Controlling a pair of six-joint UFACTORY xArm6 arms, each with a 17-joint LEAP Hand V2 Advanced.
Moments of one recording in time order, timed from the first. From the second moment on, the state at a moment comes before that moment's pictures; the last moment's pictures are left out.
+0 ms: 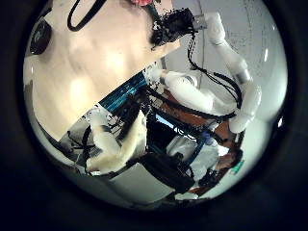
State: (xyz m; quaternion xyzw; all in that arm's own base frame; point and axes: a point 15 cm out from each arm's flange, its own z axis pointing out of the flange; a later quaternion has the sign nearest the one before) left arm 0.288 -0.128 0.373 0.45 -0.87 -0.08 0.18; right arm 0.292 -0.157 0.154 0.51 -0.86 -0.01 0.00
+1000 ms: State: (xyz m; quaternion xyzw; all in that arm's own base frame) left arm 0.287 -0.121 0.404 0.46 -0.87 -0.03 0.17; right arm 0.316 -0.203 0.381 0.48 -0.85 0.06 -0.23
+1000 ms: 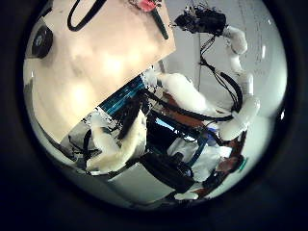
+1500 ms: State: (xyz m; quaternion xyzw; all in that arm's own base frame) left arm 0.279 -0.113 0.412 0.46 -0.87 -0.01 0.17; right arm 0.282 -0.221 0.393 0.46 -0.87 0.05 -0.17
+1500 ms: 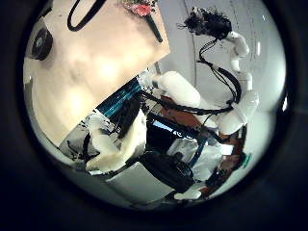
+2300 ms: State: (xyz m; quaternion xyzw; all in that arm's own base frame) left arm 0.276 -0.112 0.403 0.45 -0.88 -0.02 0.18; right arm 0.270 -0.213 0.219 0.44 -0.89 -0.11 0.06
